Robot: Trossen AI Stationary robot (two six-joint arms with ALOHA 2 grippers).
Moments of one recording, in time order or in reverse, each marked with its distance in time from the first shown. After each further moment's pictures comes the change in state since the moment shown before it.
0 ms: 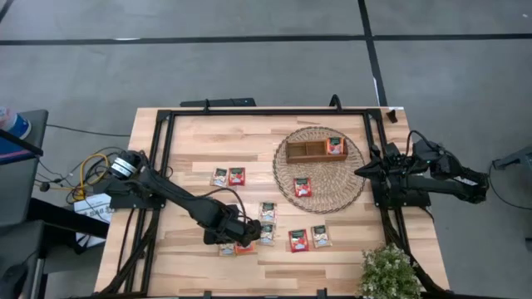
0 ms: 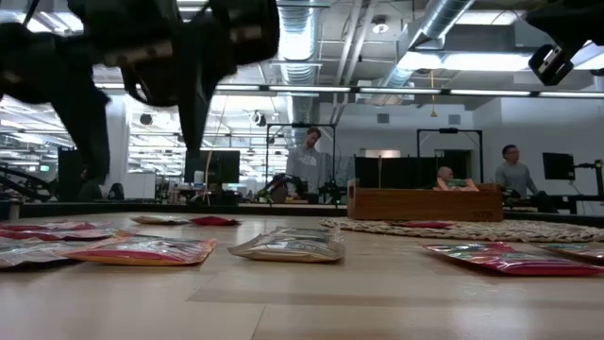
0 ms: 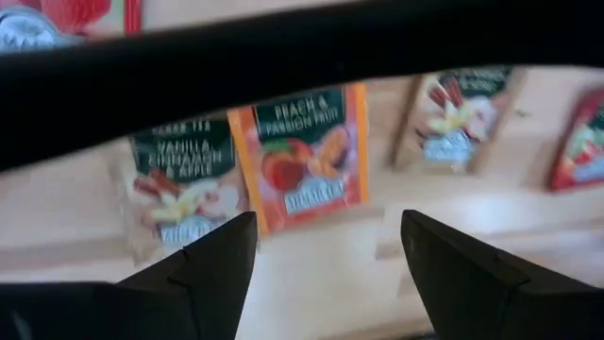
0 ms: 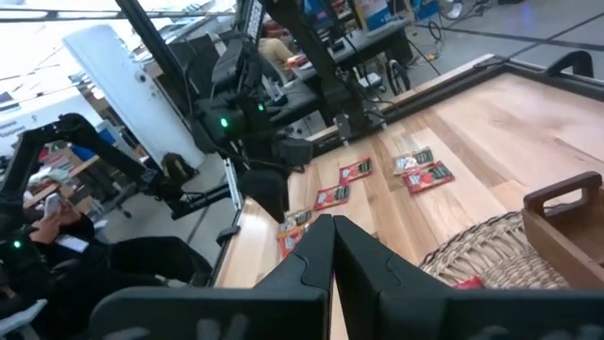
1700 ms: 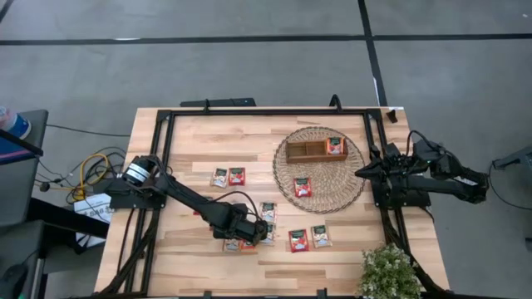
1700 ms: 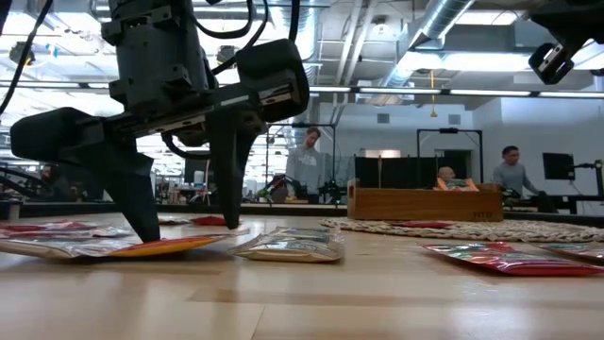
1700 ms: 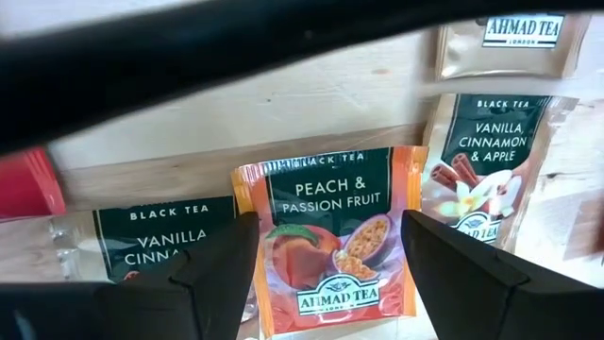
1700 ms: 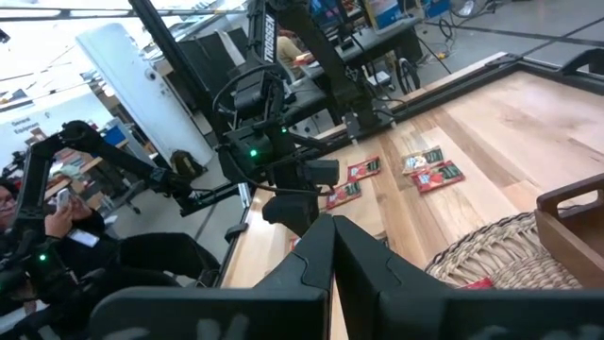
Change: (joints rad) left arm 0.040 0.131 -0.001 0.087 -0.086 0.156; right arm 0.000 0.000 0.001 0.004 -0.026 0.000
